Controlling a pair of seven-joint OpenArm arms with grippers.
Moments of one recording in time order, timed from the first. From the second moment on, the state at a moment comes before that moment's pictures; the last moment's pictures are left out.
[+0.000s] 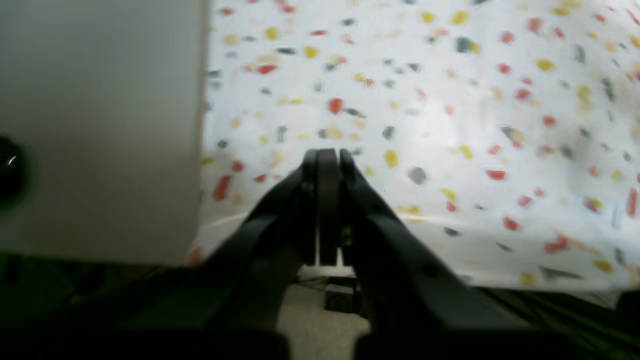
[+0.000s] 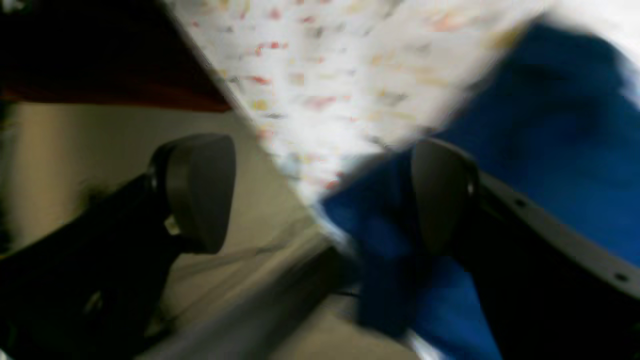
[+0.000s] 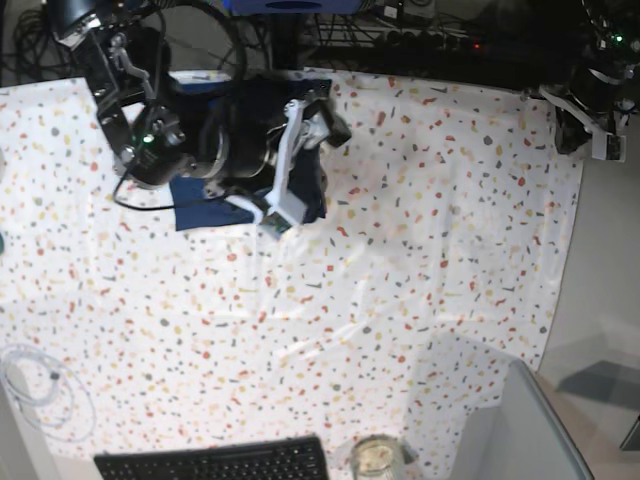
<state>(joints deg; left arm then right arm) 31.3 -11.1 -39.7 97.5 -13.0 -34.1 25.9 -7.4 11.0 -23.5 108.0 34.3 12.4 -66.9</state>
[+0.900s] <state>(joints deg) 29.2 -10.9 -39.7 95.5 -13.0 -33.9 25.8 -13.1 14.7 -17.0 98.6 33.8 12.3 -66.8</state>
